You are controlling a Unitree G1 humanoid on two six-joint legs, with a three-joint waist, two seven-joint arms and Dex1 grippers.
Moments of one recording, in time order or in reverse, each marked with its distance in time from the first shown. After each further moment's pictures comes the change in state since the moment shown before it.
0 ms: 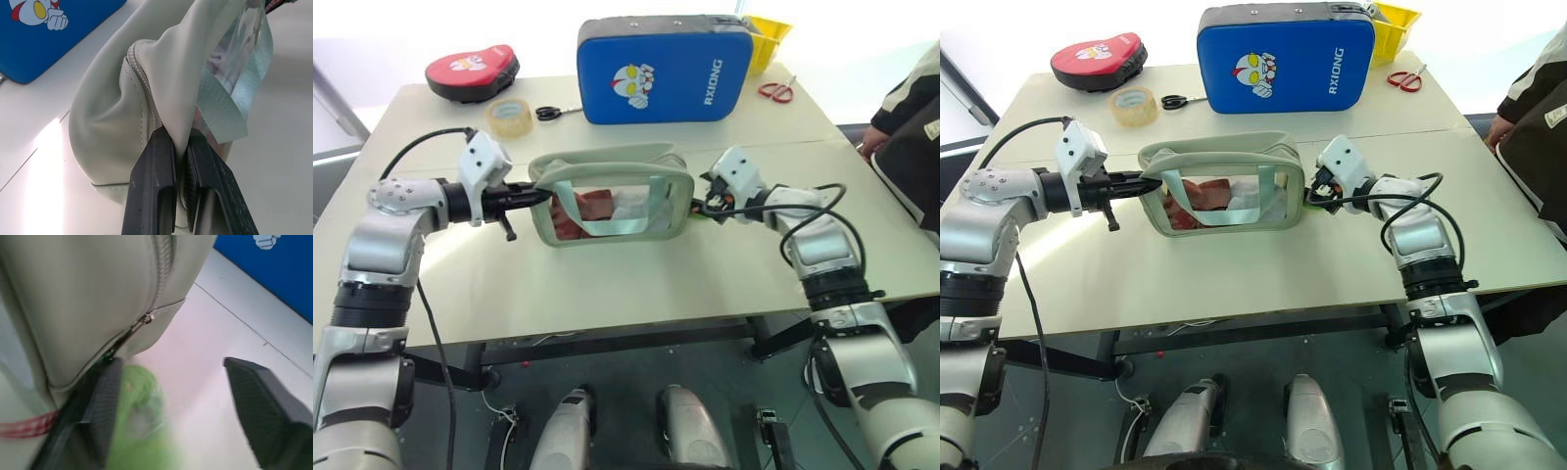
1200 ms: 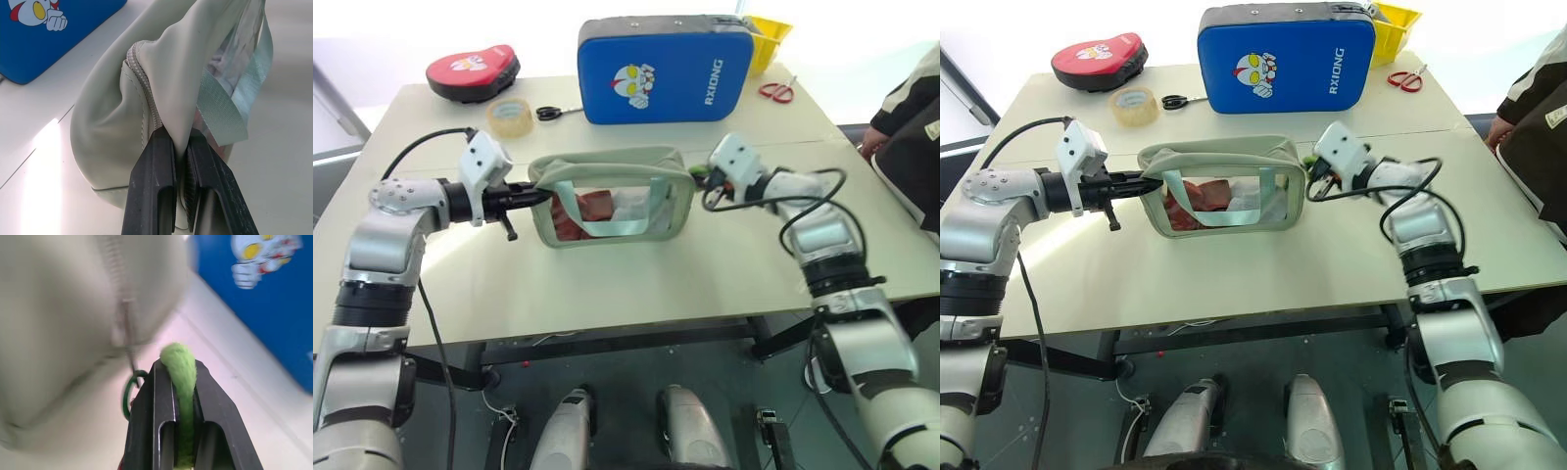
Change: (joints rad) left arm -0.001 -0.005 0.000 0.005 -0.006 -0.001 0.001; right arm -0.142 -0.037 0.024 0.167 -0.112 -0.243 -0.072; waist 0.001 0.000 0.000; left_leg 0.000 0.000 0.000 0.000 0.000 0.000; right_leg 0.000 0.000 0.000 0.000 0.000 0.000
